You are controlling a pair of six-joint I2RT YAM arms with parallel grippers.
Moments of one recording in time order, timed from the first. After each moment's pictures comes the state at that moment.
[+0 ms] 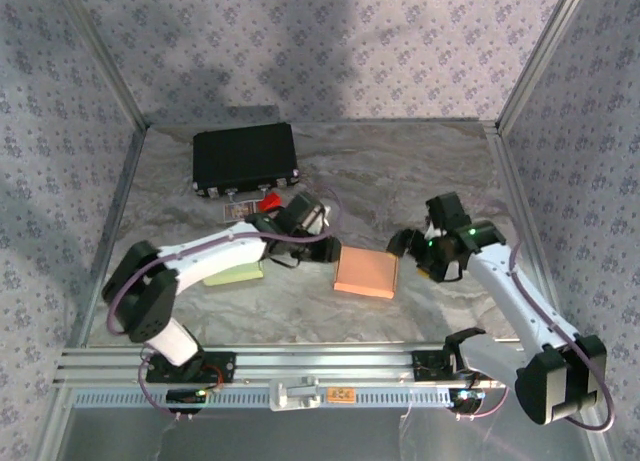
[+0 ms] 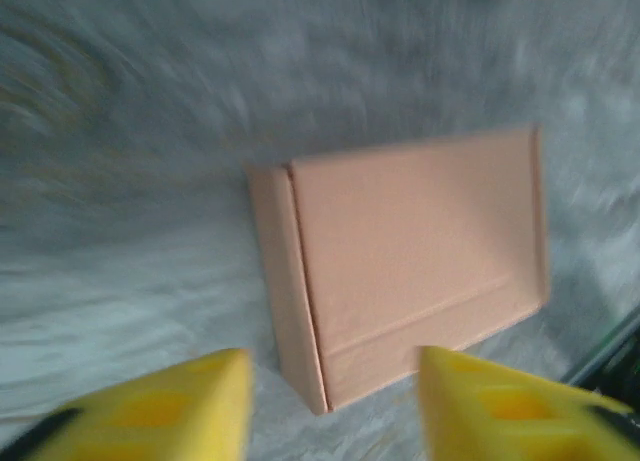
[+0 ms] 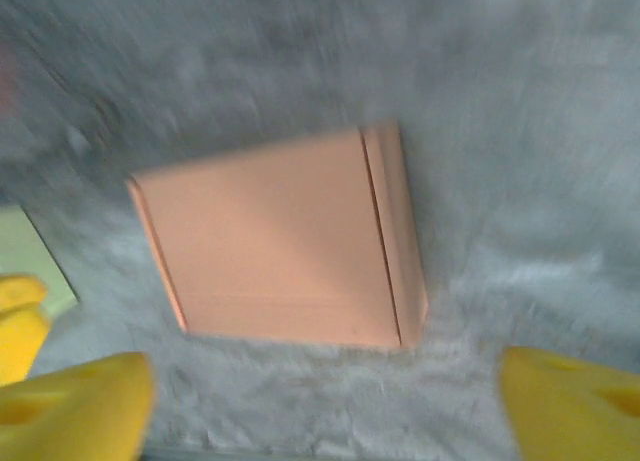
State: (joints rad) left arm -0.82 1.53 1.09 -0.46 0.19 -0.66; right arm 0.29 1.06 0.94 -1.00 -0.21 0.75
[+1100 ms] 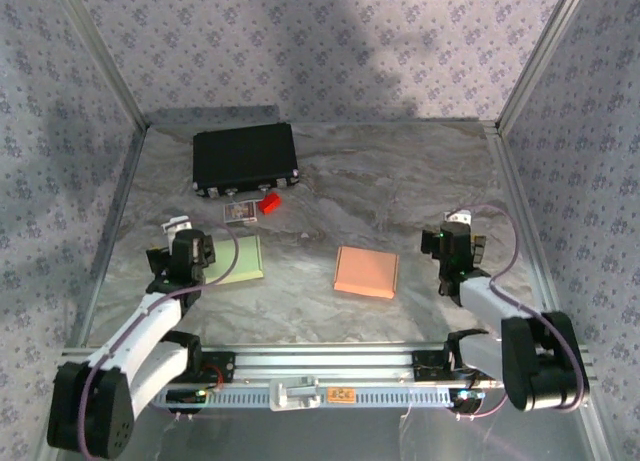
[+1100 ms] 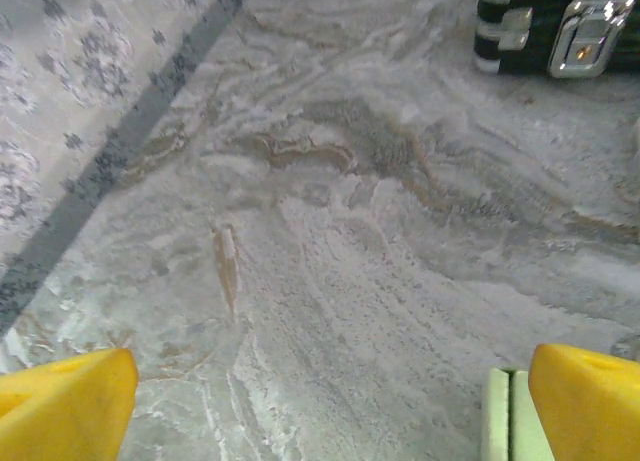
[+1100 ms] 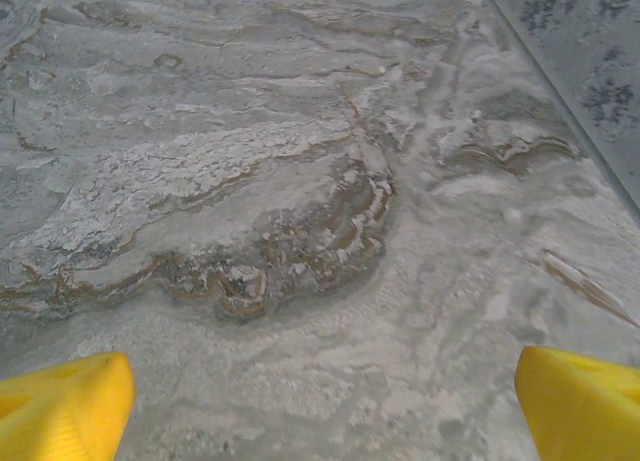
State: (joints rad) left arm -0.20 0.92 0.31 -0.07 -0.59 -0.20; right arm 0.12 1.17 0.30 0.25 0.38 0.06
